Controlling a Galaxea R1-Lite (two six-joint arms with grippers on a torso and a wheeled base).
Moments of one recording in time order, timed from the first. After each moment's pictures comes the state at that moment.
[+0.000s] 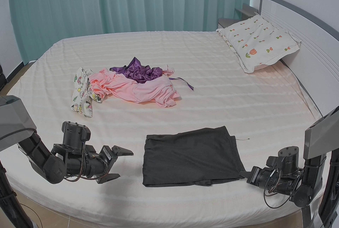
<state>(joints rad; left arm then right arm) -0.26 1.96 -0.50 -0.71 -0.41 -1.11 0.37 2.20 -0.07 -1.53 0.11 0.74</state>
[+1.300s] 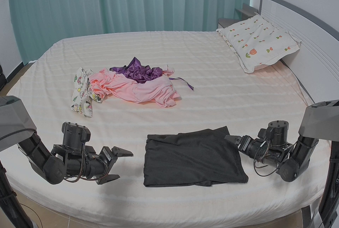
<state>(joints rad) -0.26 1.96 -0.50 -0.71 -0.41 -1.11 0.29 2.22 -0.50 -1.28 0.13 0.73</state>
